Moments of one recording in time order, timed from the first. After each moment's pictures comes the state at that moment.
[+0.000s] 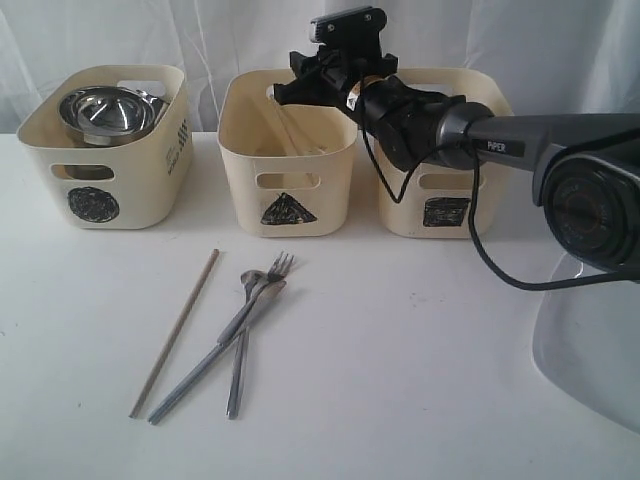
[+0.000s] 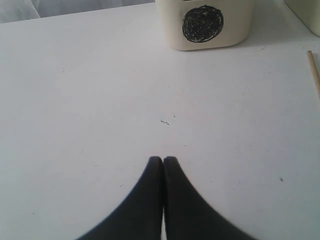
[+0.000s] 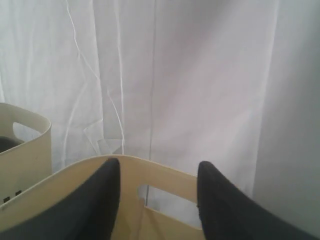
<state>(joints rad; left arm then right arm) 0.11 0.00 0.02 -0.19 0.39 0.31 0.25 2.41 -1.89 -0.27 -0.47 0.24</state>
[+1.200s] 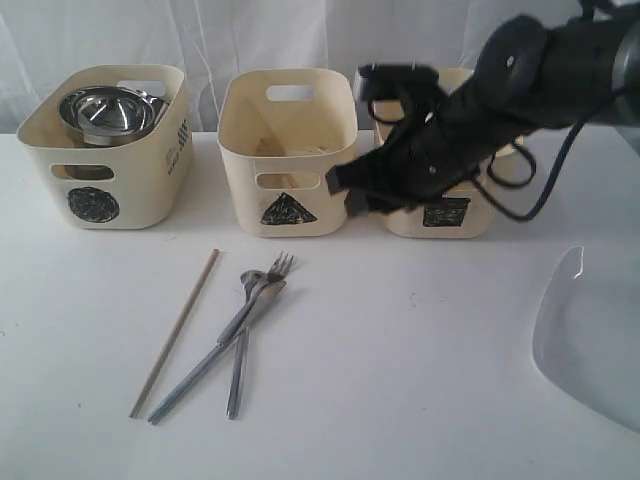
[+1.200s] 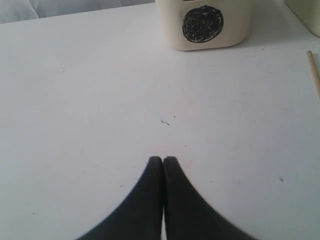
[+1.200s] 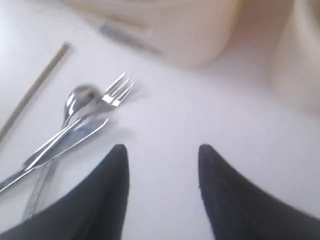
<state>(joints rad) 0.11 0.00 0.02 -0.19 0.39 0.31 0.25 1.81 -1.31 0.46 0.60 -0.32</state>
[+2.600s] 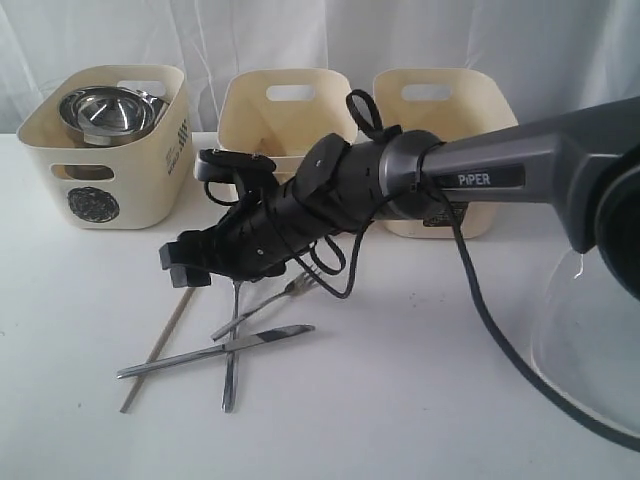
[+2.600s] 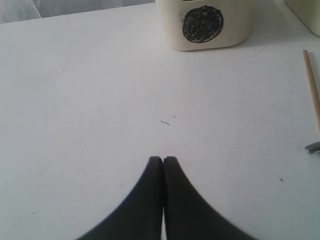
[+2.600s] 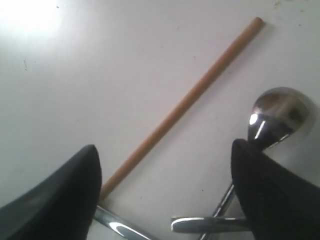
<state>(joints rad) 0.11 0.00 0.02 -0.19 0.39 0.31 0.55 2.13 -1.47 0.91 0.43 -0.55</state>
